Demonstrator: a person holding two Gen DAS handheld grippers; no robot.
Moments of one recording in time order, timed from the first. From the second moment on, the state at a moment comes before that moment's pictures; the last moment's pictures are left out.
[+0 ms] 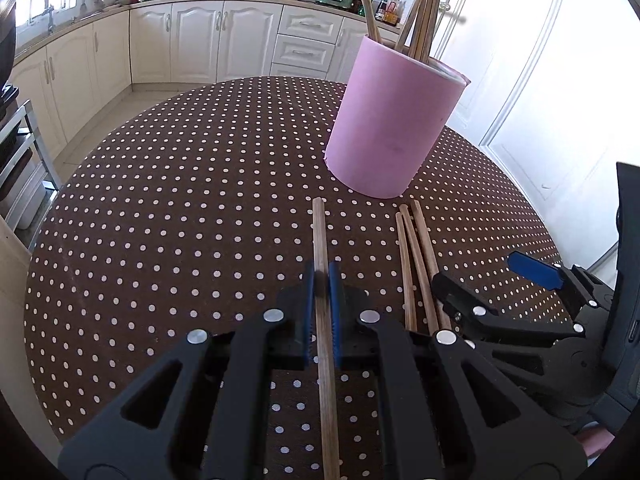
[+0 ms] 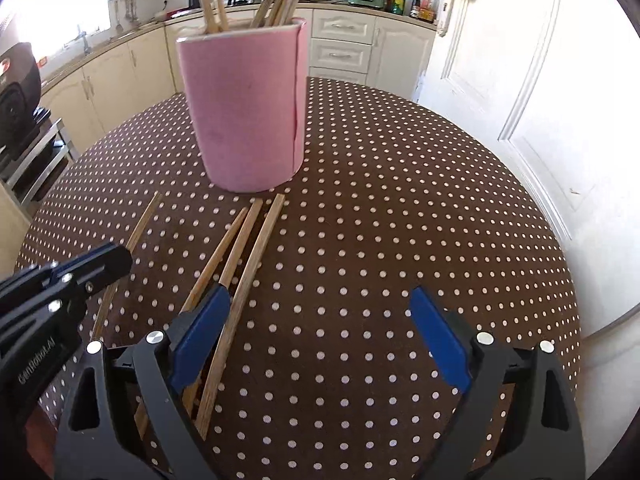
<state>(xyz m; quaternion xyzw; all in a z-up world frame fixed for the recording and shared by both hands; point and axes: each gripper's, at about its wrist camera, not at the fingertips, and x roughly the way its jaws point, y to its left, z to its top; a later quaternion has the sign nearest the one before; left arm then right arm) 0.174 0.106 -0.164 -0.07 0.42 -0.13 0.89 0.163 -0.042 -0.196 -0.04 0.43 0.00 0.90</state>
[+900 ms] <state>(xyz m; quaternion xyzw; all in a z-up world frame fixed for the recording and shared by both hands) 0.169 0.095 -0.150 -0.06 0.40 -0.14 0.90 0.147 -0.062 -0.171 0.02 0.42 0.08 0.90</state>
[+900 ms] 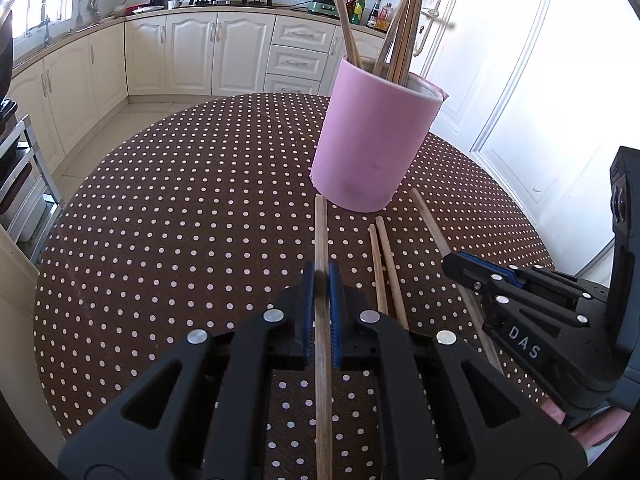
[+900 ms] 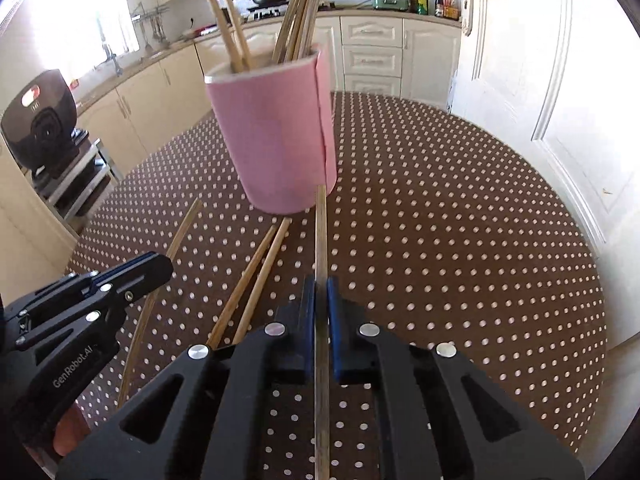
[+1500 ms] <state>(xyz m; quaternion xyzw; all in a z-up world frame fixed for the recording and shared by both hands) 0.149 0.078 -0.095 -0.05 0.33 -0.15 0.93 0.124 -0.091 -0.115 0.07 0.33 0.11 0.94</state>
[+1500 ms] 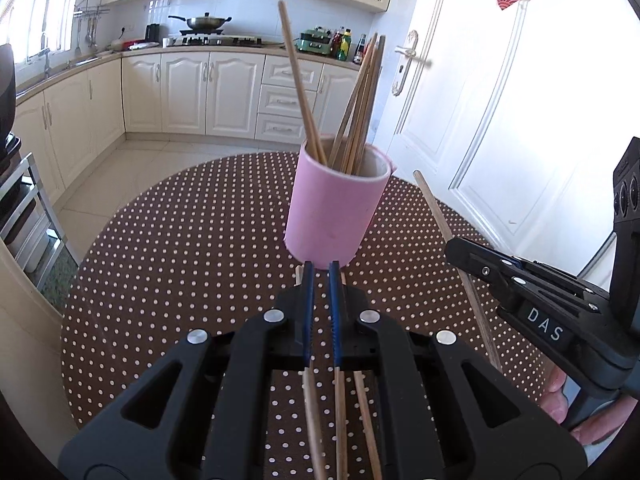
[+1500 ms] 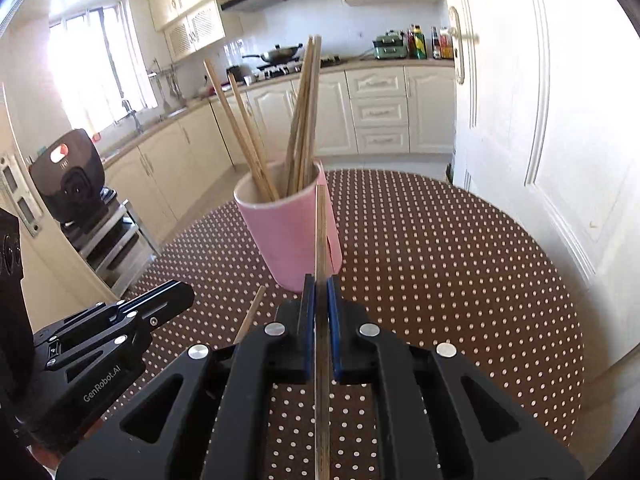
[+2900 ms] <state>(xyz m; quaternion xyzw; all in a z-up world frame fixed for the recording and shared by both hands) 0.185 0.059 -0.167 0.03 0.45 -0.08 0.89 0.127 -0.097 -0.149 0.08 0.38 0.12 0.91</state>
